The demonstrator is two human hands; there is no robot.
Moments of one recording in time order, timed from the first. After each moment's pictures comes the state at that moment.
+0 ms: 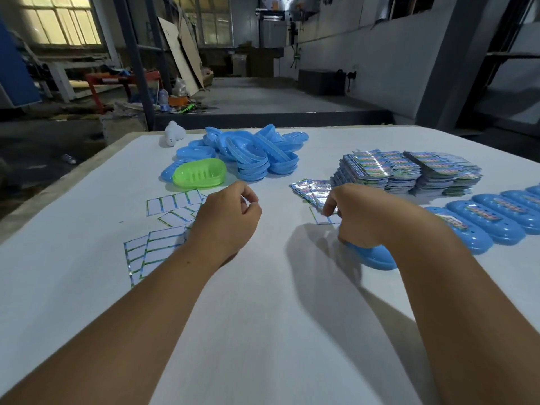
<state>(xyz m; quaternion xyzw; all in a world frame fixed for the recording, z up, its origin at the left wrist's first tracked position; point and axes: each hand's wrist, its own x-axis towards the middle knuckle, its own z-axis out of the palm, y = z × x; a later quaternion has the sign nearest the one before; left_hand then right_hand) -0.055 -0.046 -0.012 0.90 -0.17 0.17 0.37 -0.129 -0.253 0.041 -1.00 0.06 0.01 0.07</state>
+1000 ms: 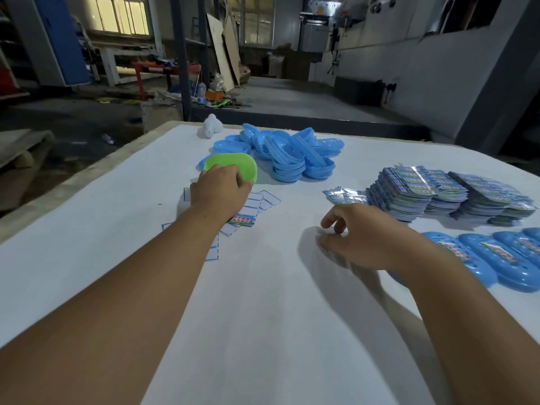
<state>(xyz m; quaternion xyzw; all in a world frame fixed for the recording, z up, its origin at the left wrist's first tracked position) 0.020 0.007 -0.016 0.95 -0.04 0.22 0.22 -0.112 -0.224 0.017 -0.99 -0.01 -0.03 0.14</state>
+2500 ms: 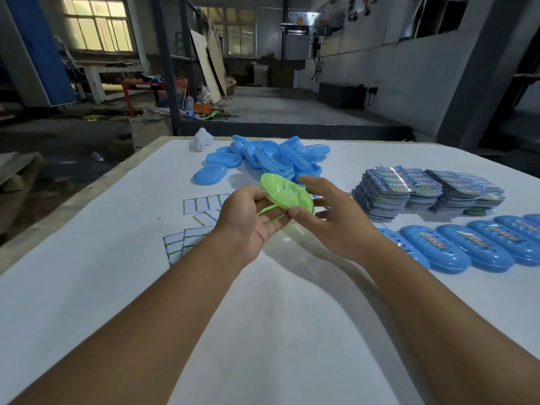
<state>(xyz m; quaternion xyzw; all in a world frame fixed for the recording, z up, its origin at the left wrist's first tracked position) -0.082 -0.039 0.021 0.43 0.02 -0.15 0.89 -0.100 -0.207 -0.002 -0.88 -0.11 -0.19 0.43</state>
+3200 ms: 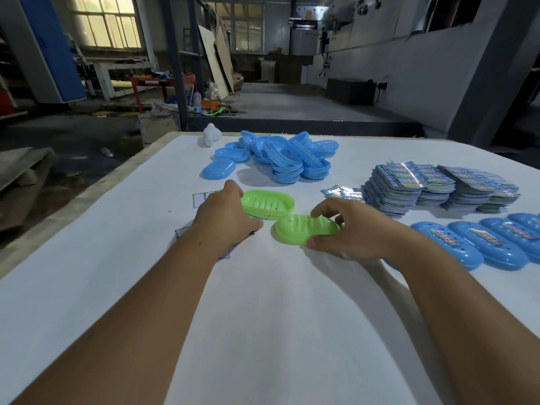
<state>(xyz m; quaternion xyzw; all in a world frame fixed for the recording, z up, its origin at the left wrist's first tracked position) -0.063 0.012 0.008 0.96 -0.03 0.07 0.27 -0.108 -0.228 0.005 -0.97 -0.06 -0.04 0.24</state>
